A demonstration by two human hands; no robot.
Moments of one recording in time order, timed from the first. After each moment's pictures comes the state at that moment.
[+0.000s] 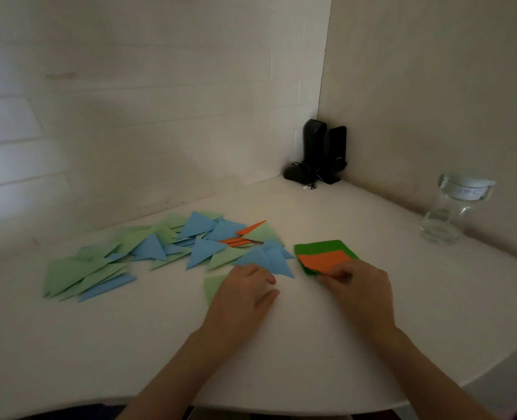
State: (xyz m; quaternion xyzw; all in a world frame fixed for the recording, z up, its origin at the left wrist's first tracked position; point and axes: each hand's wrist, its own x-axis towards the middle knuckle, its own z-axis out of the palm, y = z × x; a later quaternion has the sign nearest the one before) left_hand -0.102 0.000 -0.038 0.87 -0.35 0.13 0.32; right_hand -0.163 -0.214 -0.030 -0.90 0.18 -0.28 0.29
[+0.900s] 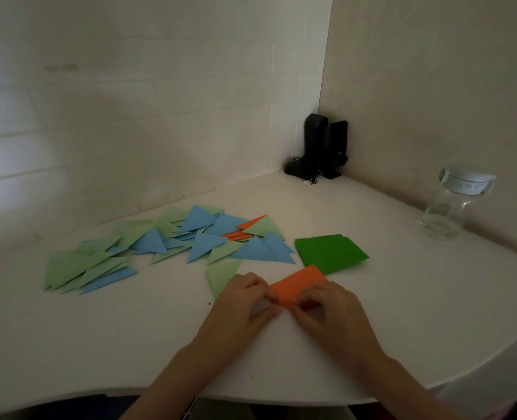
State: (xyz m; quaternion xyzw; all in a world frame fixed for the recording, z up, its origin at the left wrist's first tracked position) left_hand -0.119 0.016 -0.045 0.85 -0.39 0.08 0.34; right_hand -0.190 -0.168 -0.043 -0.93 -0.02 -0.26 0.27
